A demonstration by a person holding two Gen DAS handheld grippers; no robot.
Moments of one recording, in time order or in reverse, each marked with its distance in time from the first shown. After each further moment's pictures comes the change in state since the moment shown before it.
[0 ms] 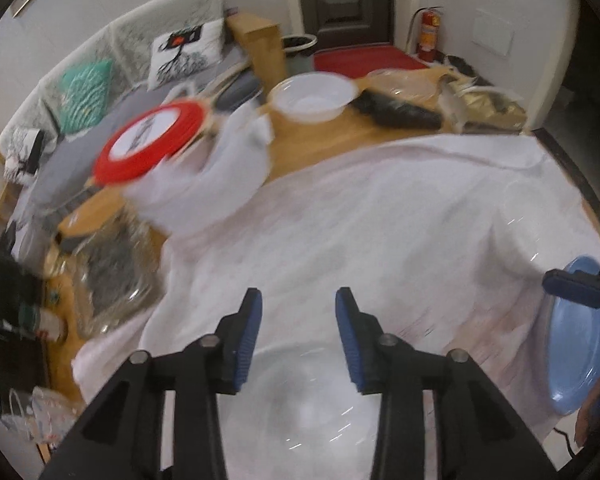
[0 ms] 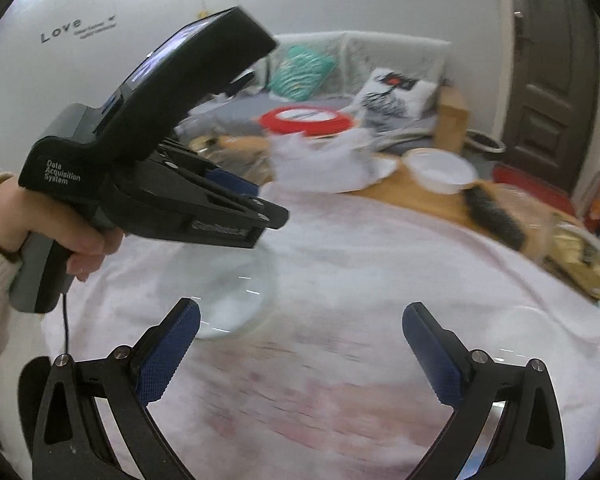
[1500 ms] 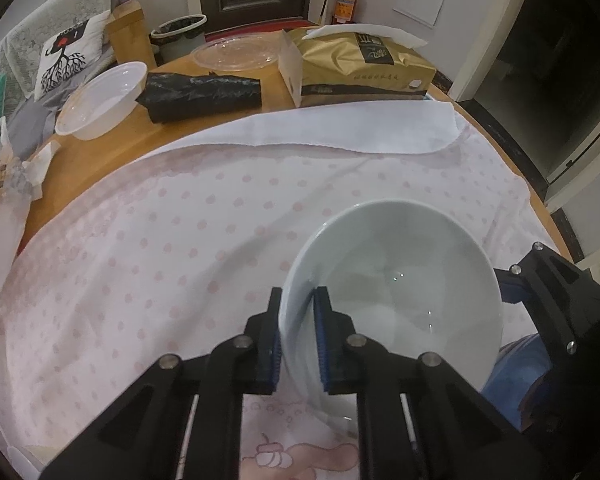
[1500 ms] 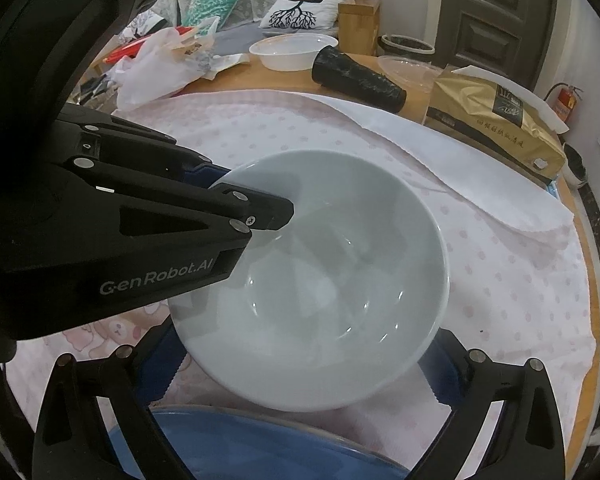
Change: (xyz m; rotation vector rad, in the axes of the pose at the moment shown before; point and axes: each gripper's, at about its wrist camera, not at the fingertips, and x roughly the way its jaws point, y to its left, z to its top) left arm 0.098 -0.181 0.055 0.091 0.085 -0.268; right arm 0.037 -0.154 -0.069 0.145 0.278 -0.116
